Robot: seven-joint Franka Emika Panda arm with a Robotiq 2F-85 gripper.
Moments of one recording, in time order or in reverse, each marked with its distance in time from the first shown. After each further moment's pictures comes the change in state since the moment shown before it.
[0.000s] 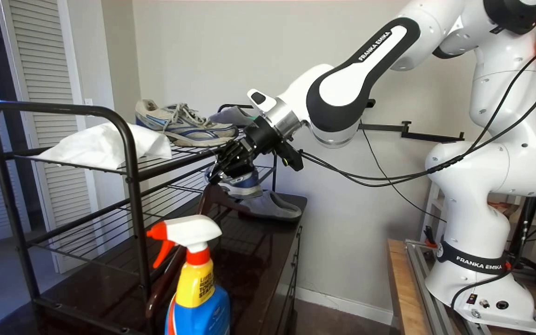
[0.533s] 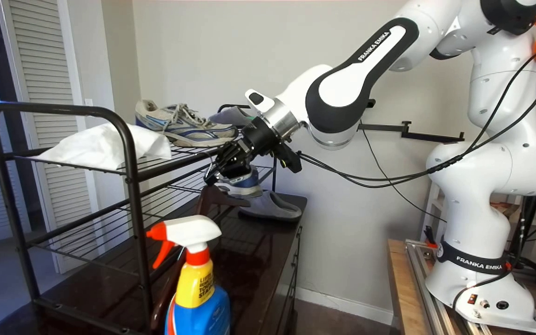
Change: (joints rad) arm 0.087 -0.004 -0.066 0.012 0.000 0.012 0.008
